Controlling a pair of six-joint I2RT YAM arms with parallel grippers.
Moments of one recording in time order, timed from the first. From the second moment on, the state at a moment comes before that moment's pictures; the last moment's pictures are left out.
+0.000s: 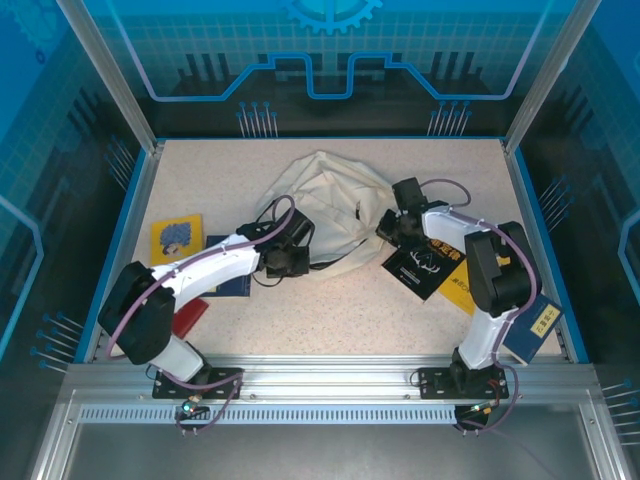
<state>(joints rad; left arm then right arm) -0.65 1.54 1.06 -0.72 -0.03 -0.73 0.28 1.82 1.12 -0.42 -0.17 0.83</state>
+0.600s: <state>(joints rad) -0.64 1.54 1.08 -0.58 0.17 -0.63 0.37 1.43 0.76 -0.34 -0.36 1.04</state>
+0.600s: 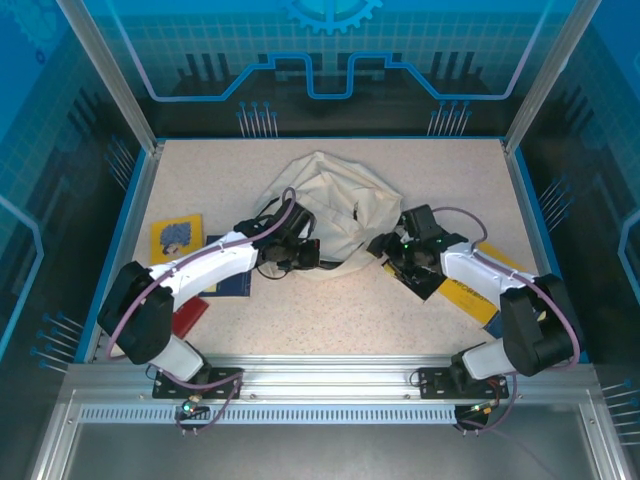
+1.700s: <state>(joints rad) -0.58 1.51 1.07 -0.64 -0.01 -0.58 0.29 1.56 0.74 -0.11 -0.33 0.99</state>
